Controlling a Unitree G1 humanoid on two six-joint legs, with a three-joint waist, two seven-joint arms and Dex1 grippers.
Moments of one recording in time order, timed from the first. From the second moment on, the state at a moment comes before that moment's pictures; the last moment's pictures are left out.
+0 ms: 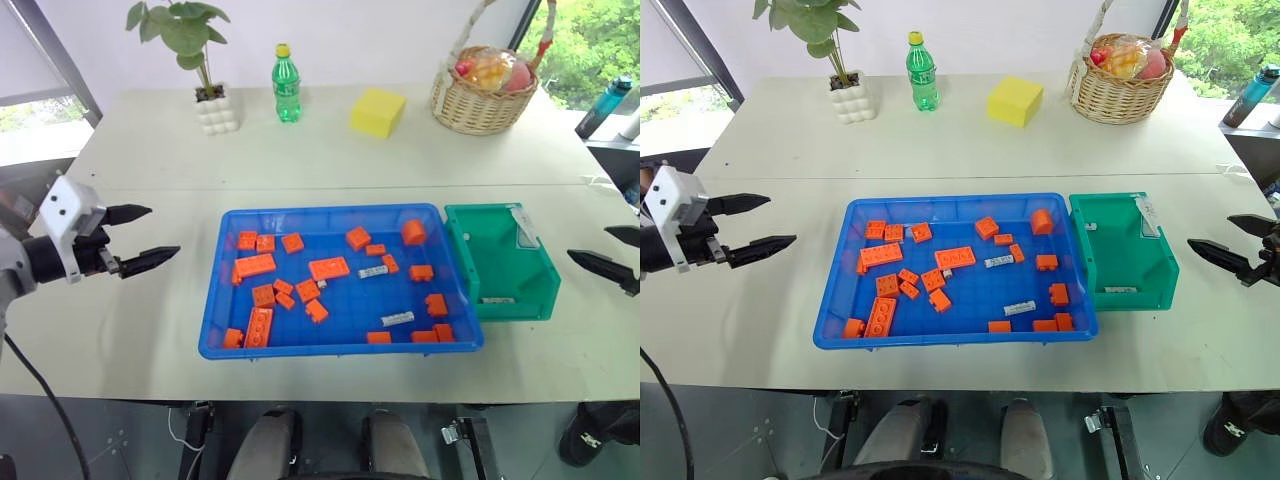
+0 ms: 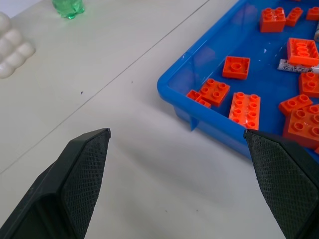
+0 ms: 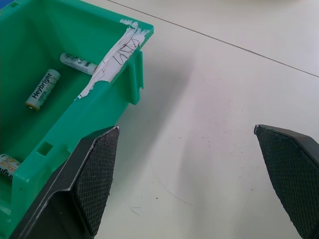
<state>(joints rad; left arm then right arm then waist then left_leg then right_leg) -0.20 1.00 0.36 -0.03 -0.48 0.40 -1.09 -0.19 -1.11 -0.48 0.48 0.39 0.28 1.11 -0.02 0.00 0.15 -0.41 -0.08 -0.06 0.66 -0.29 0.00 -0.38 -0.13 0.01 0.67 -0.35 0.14</state>
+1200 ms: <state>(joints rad) -0.28 0.99 0.26 -0.20 -0.58 0.49 -1.20 -0.77 -0.92 0.00 0.04 0.48 0.55 1.30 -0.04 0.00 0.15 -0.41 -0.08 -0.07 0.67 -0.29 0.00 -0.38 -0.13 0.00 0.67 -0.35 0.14</state>
